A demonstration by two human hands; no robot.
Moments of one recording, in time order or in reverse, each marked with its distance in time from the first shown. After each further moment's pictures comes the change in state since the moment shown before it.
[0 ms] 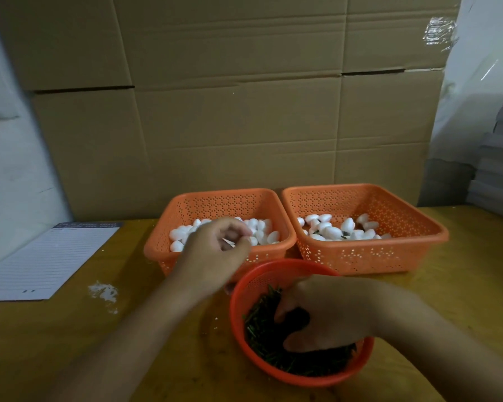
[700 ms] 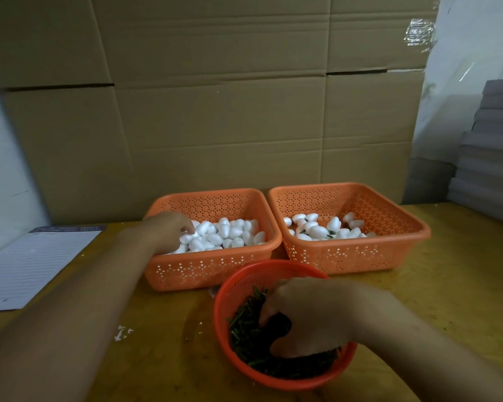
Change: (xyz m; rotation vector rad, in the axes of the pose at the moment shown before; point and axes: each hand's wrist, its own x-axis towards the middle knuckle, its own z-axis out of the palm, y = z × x) left_hand 0.101 -0.071 -0.055 0.934 -0.429 -0.180; right_hand 0.003 0.000 0.003 -0.033 -0.008 -0.003
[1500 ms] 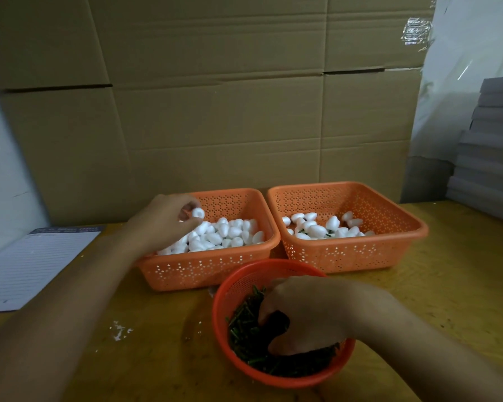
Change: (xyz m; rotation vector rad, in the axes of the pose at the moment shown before) left_hand -0.026 0.014 -0.012 -0.390 0.378 0.190; right_hand 0.000 0.000 -0.001 0.004 -0.007 -0.012
